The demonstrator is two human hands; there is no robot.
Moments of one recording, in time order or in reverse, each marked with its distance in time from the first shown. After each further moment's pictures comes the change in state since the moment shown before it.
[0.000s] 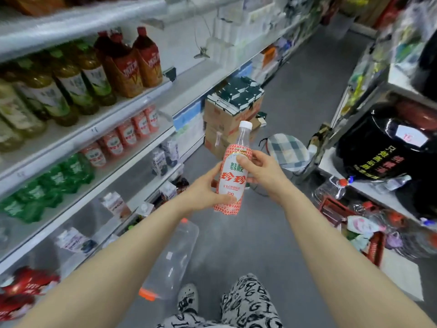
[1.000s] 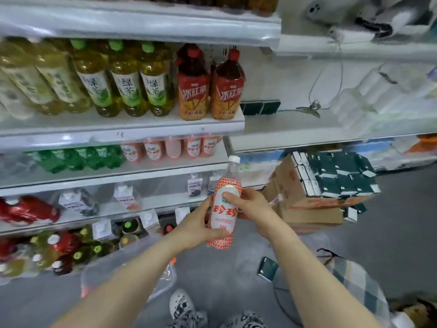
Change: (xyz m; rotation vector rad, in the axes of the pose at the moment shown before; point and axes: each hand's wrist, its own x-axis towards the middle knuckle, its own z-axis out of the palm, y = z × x) left_hand 0.254 -0.049 -0.084 -0.309 0.675 -0.269; right_hand 0.397 -0.010 0.043 -0.275 -0.735 0.165
